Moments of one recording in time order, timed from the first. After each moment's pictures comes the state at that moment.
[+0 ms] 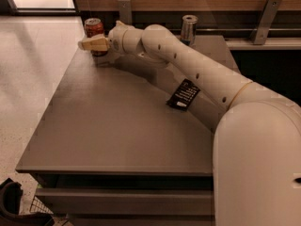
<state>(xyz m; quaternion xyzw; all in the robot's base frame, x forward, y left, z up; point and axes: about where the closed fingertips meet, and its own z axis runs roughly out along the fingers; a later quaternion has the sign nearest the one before) 0.825 0.165 0.888 -0.34 0.66 0.30 0.60</state>
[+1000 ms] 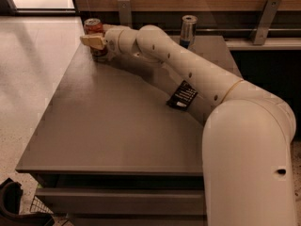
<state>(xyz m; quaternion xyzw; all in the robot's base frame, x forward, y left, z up) 0.835 0.183 0.881 -0.34 0.66 0.30 0.60</state>
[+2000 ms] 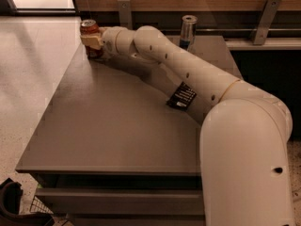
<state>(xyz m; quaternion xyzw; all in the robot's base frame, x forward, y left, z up) 0.833 0.191 0.880 -0.34 0.66 0.31 0.60</state>
